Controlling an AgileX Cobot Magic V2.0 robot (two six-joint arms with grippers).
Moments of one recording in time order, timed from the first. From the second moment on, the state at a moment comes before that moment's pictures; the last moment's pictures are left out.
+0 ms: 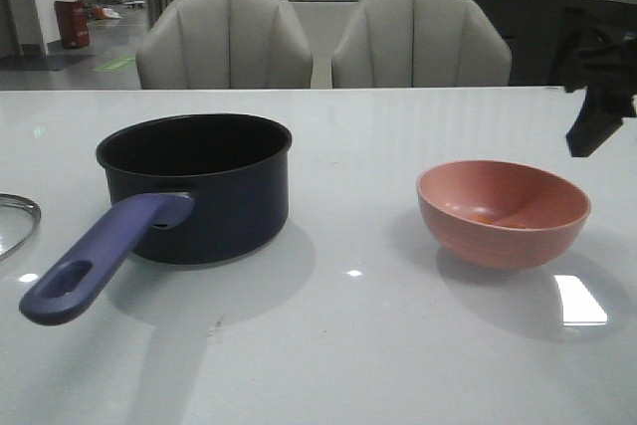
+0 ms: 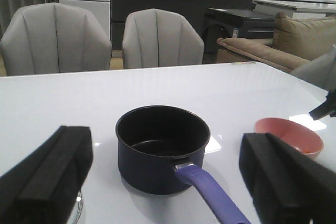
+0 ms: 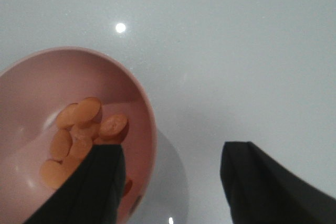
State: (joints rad) left arm -0.36 0.01 -0.33 -0.16 0.43 0.04; right arm 0.13 1.53 -0.88 0.12 0.33 0.04
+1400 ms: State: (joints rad) left arm -0.36 0.01 -0.33 -0.16 0.43 0.04; right arm 0.47 1.86 -1.67 0.20 0.70 -0.06
